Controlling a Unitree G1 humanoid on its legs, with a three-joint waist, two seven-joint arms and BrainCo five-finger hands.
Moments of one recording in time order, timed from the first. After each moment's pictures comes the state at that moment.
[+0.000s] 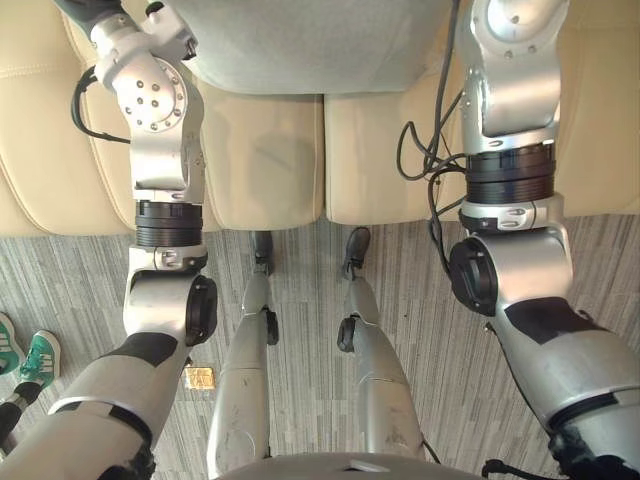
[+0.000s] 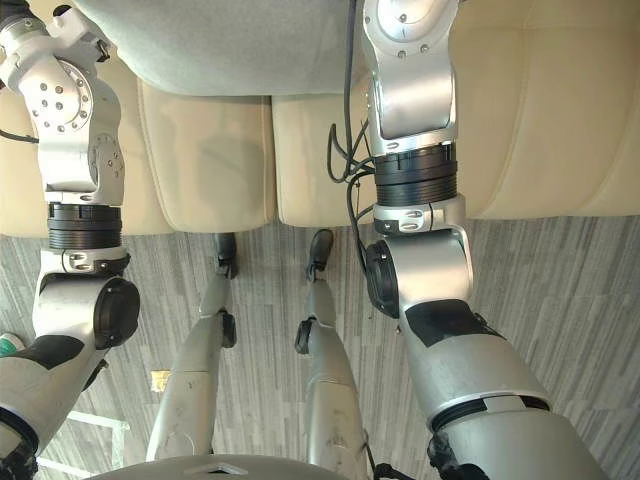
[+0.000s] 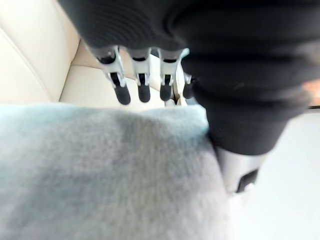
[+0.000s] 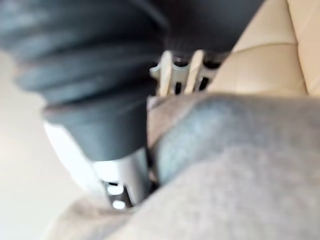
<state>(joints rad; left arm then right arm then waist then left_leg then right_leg) -1.13 0.19 0.21 0.28 -0.06 -0.17 0.65 -1.36 -0.30 -0.06 0.29 -0.09 -0.05 -0.66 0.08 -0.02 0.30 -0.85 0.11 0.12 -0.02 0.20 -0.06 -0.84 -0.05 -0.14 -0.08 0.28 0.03</state>
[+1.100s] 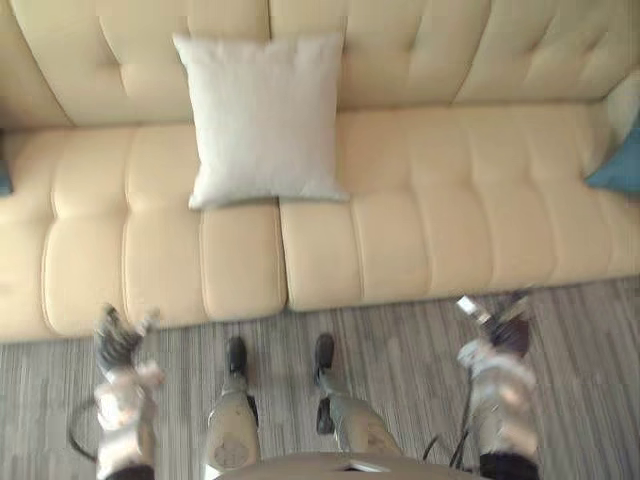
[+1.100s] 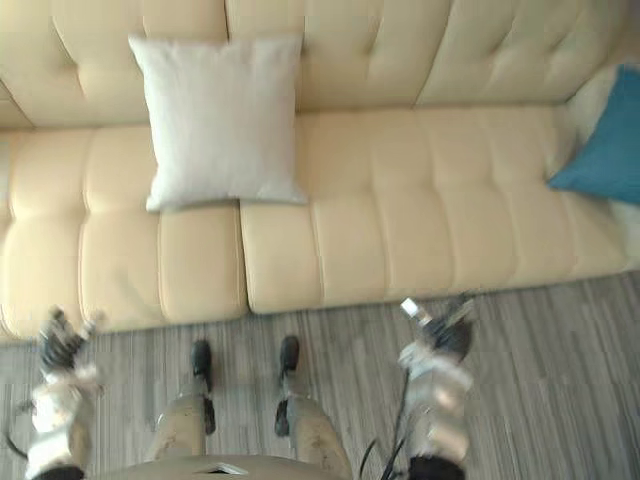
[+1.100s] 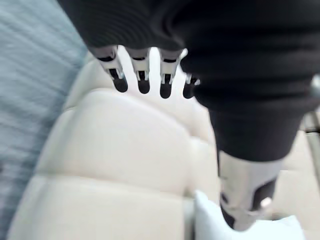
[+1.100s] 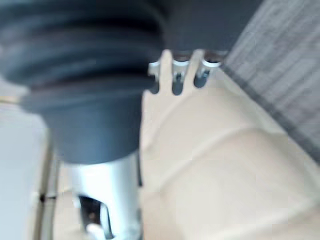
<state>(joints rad) 0.24 0.02 0.33 0.42 -0.21 -0.11 0.17 0.19 -0.03 -0.25 0.25 0.30 -0.10 -0.18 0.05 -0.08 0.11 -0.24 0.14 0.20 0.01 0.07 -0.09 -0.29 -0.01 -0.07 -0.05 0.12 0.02</state>
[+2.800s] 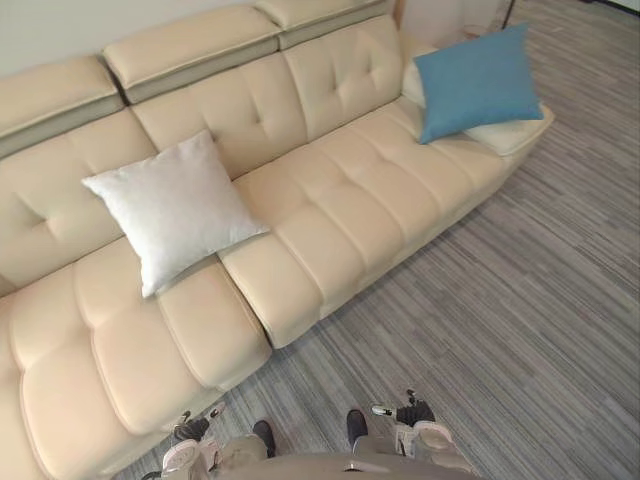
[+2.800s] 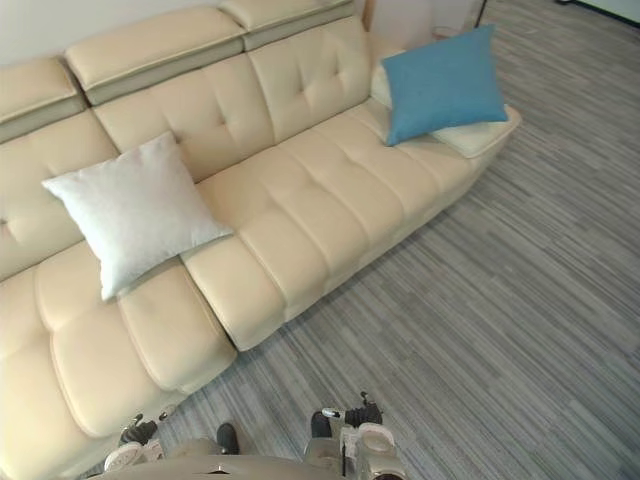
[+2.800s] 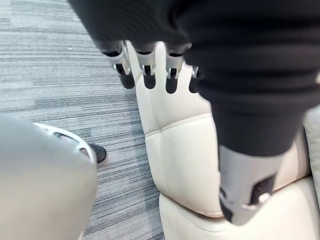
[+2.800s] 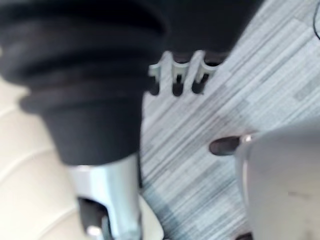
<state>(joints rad) 0.11 0.01 0.26 0.97 -0.14 -0.02 0.17 0.03 -0.04 -0.17 0.92 -0.02 0.00 -0.15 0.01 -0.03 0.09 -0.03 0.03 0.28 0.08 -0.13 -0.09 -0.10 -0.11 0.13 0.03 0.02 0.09</state>
